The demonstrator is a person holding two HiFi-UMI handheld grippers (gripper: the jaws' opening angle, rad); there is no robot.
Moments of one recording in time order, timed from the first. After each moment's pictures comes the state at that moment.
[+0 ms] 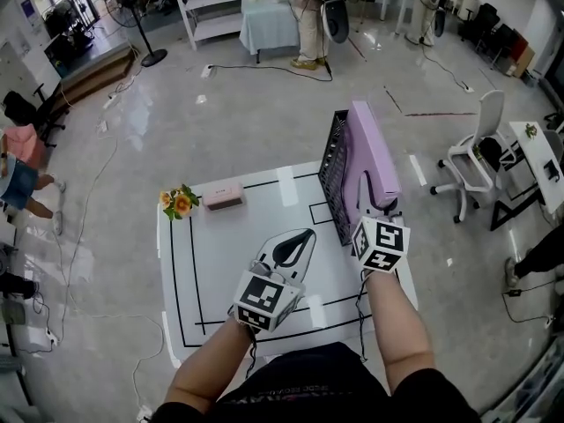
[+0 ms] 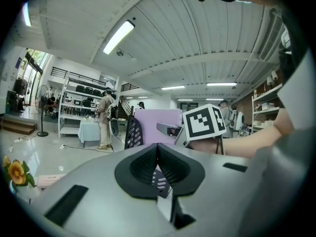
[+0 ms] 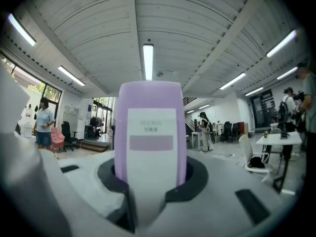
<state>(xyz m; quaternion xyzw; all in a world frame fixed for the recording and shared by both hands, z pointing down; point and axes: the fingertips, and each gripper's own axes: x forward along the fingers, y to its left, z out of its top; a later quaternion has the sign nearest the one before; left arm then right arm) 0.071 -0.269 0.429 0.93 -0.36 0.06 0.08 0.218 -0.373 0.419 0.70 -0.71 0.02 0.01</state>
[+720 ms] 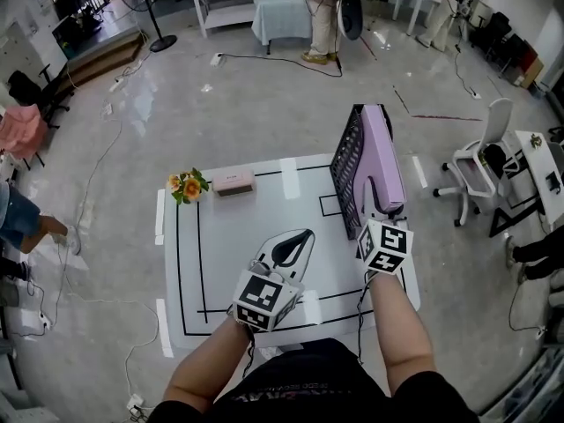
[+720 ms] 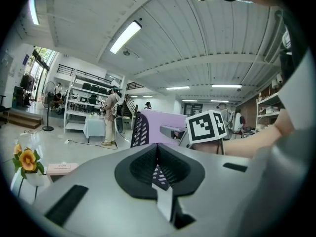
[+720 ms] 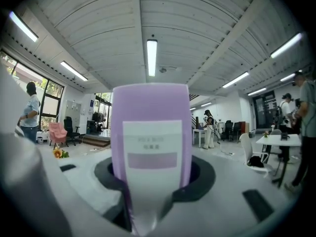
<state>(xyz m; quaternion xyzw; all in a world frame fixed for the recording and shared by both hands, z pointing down) 0.034 -0.252 0.443 0.92 -0.38 0.06 0.11 0.197 -0.361 0.443 0.69 -0.72 0.03 0.04</state>
